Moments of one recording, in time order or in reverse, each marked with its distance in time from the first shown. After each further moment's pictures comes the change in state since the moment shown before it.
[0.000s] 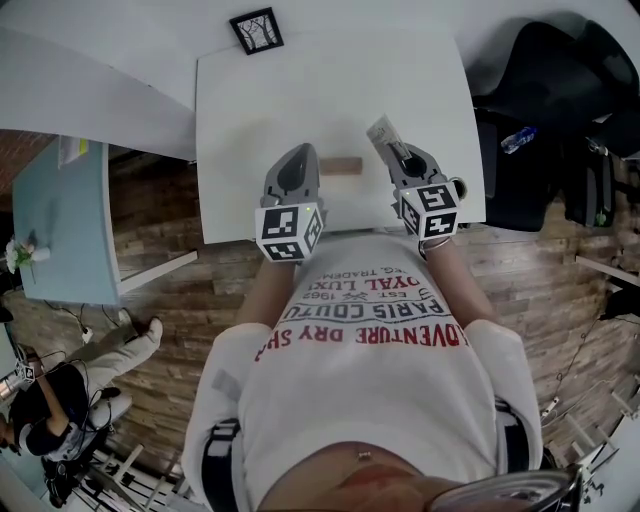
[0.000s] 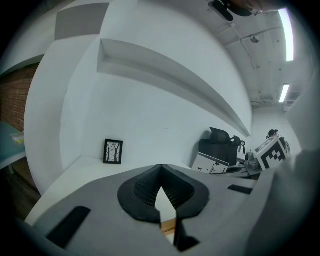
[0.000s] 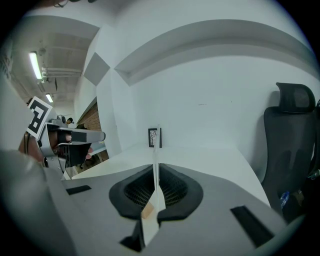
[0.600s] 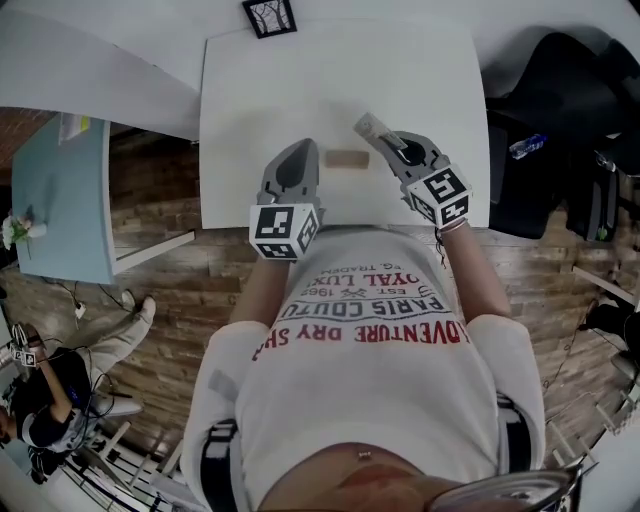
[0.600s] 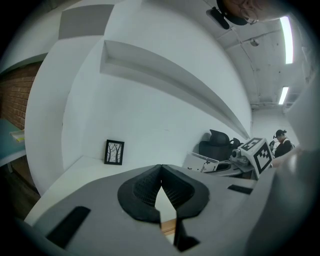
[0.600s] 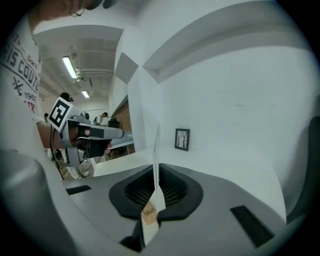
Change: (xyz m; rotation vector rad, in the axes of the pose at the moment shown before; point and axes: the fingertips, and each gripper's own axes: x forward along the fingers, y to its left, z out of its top) left arm -0.006 0.006 0.000 -0.012 -0.026 -0.004; right arm 0.024 0.029 0.011 -0.184 0.007 0.345
